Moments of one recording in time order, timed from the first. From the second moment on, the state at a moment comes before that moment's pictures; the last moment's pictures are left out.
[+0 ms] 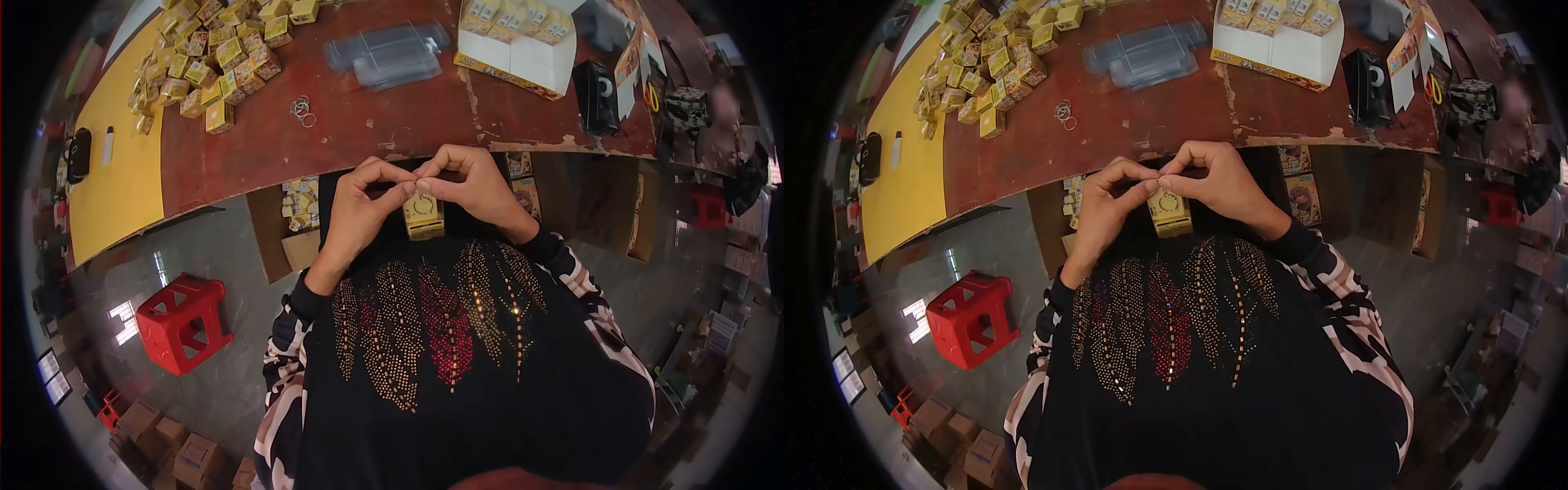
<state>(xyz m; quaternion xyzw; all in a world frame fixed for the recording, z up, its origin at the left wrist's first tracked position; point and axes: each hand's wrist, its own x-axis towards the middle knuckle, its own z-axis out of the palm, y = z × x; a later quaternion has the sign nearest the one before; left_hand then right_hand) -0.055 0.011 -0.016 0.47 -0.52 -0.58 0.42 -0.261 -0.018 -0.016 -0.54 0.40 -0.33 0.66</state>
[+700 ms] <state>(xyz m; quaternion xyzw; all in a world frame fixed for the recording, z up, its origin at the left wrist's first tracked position) -0.053 0.029 -0.031 0.44 -0.54 -0.57 0.44 -0.270 -0.005 -0.028 -0.57 0.36 -0.37 0.65</state>
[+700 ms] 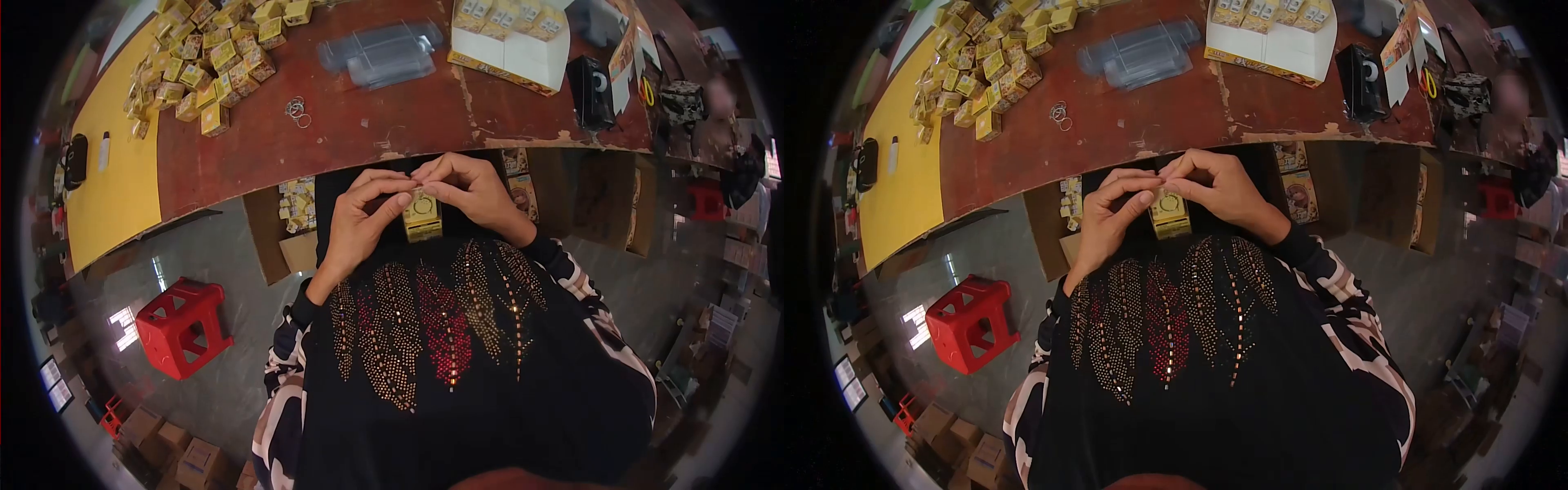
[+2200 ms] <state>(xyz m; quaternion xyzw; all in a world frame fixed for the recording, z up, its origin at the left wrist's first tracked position) -0.066 0.008 -0.032 0.38 -0.38 -0.67 0.51 -0.542 -0.064 -0.083 -0.40 0.70 -0.57 0.18</state>
